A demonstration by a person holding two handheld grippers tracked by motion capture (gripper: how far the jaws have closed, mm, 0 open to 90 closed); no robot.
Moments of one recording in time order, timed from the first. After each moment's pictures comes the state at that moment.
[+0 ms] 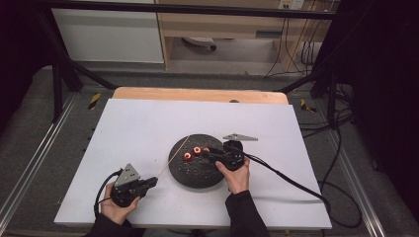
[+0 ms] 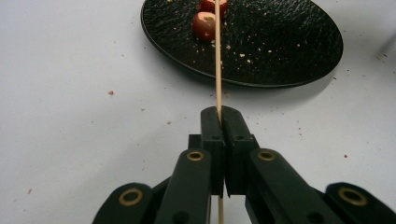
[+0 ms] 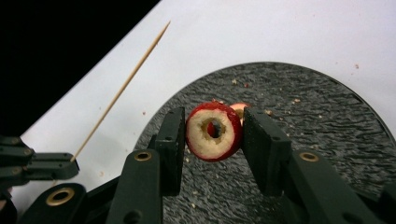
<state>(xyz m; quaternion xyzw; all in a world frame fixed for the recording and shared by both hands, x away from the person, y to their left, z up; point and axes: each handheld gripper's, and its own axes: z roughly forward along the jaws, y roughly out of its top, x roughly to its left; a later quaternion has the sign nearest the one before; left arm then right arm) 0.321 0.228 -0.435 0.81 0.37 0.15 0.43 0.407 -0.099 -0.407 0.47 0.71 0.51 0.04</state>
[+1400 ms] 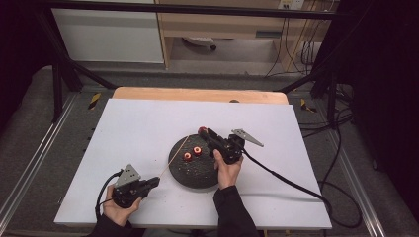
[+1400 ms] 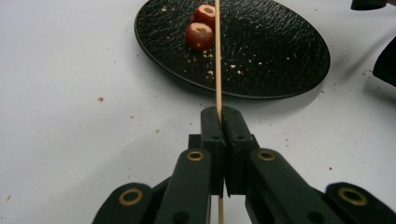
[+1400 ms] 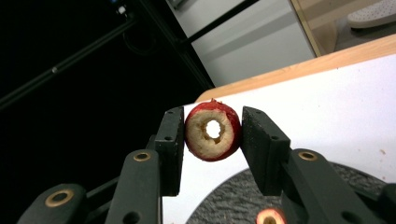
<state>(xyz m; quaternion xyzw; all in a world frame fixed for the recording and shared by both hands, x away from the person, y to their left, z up) 0.318 0.223 -0.435 0.79 0.37 0.14 0.46 0.420 -0.091 -0.407 0.49 0.55 0.67 0.07</state>
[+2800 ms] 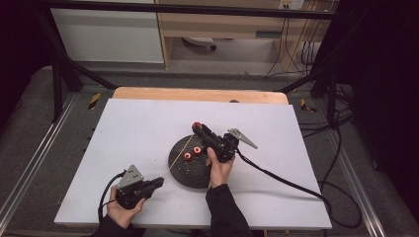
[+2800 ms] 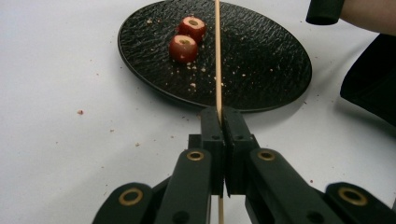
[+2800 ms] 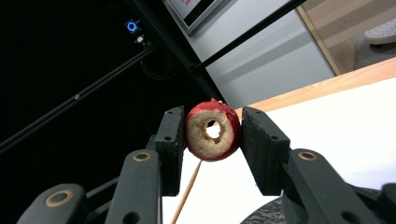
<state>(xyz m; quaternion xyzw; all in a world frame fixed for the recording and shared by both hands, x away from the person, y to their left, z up) 0.315 0.213 -0.433 0.79 0.37 0.14 0.47 0.424 -0.072 -0.411 0.48 0.50 0.72 0.06</state>
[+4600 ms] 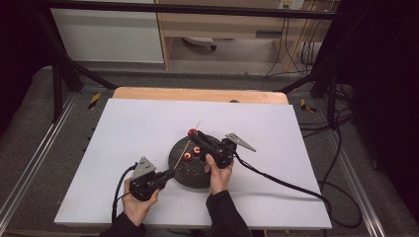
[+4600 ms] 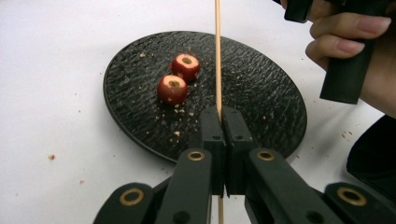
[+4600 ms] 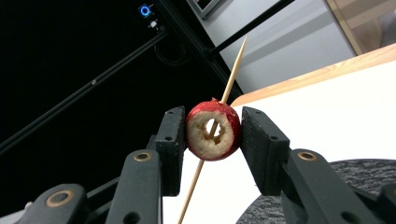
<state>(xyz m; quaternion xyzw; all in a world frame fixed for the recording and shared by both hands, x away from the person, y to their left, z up) 0.331 0.176 -0.418 0.76 0.40 0.15 0.49 0.410 -0.069 -0.415 0.46 0.53 0.71 0.03</state>
